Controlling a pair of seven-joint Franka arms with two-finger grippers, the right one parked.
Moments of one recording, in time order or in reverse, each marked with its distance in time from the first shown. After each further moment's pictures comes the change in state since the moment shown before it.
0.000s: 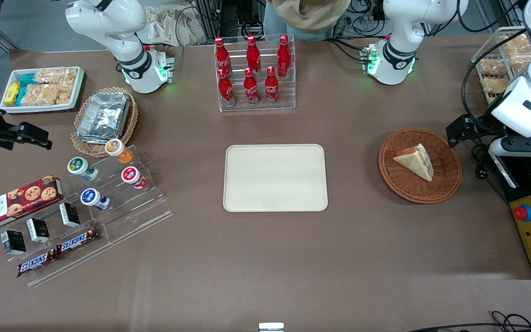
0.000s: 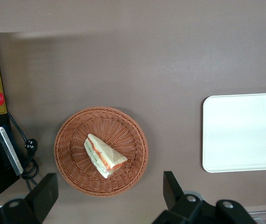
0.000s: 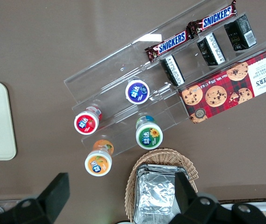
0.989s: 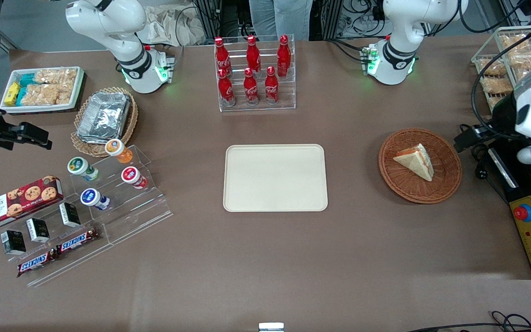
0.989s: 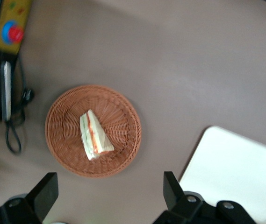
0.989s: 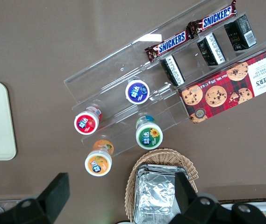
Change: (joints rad) arm 0.013 -0.013 0.038 -0.019 -0.005 -0.040 -0.477
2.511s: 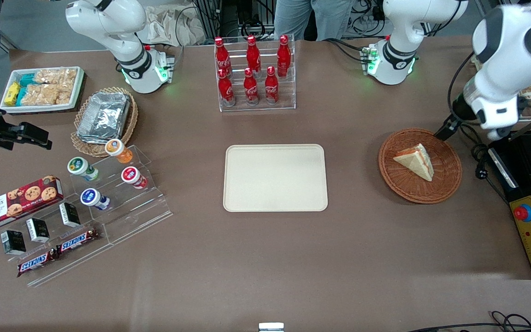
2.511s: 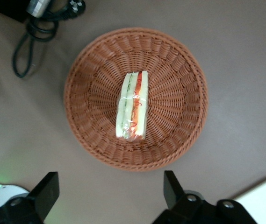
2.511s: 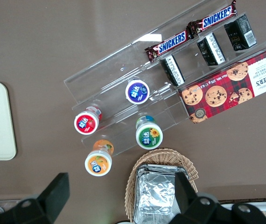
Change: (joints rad) arm 0.022 -0.277 -0.002 -0.777 0.085 0.431 -0.443
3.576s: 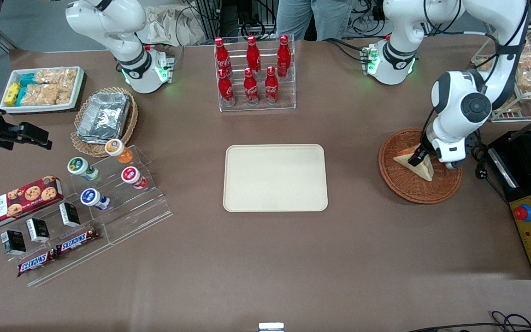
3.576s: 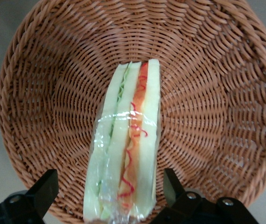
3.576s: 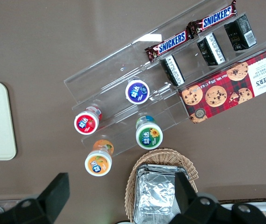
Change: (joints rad) arm 0.025 0.281 0.013 -0.202 0.003 0.470 -0.003
